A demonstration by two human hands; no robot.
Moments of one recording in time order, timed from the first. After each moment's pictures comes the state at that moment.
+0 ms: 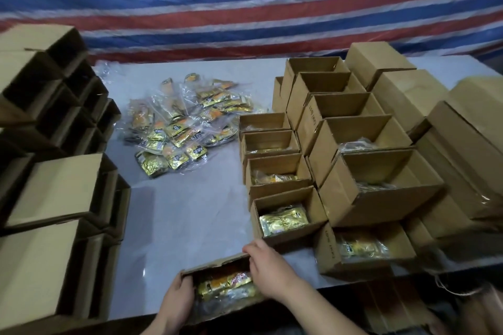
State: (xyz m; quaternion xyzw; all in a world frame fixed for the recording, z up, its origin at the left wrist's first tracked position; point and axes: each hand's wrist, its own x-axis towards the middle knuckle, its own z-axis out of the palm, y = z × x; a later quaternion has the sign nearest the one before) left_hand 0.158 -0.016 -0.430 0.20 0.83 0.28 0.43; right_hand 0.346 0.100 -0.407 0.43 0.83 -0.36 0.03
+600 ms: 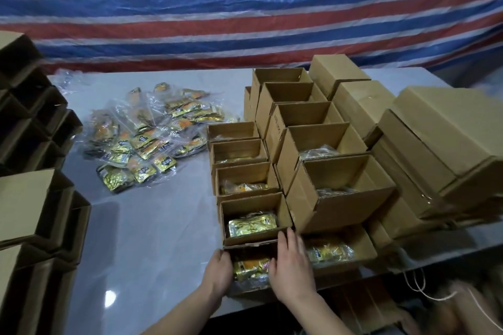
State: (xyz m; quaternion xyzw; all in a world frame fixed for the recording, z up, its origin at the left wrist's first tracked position) left_hand 0.272 0.090 -0.415 0.23 0.75 0.32 0.53; right_hand 0.432 0.123 -0.396 0.65 0.74 -0.20 -0.01
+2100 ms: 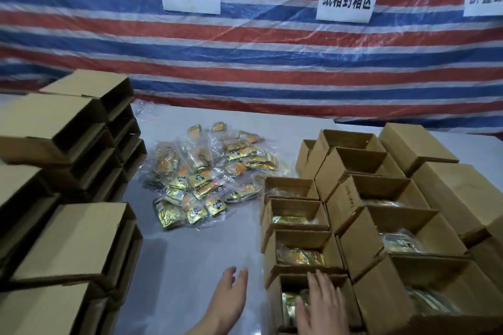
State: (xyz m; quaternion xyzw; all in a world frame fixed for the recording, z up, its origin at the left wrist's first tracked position) left_hand 0.155 0.134 -0.372 0.26 0.77 0.38 0.45; right_hand 0.344 0.186 -0.365 0.61 0.78 -0.14 0.03
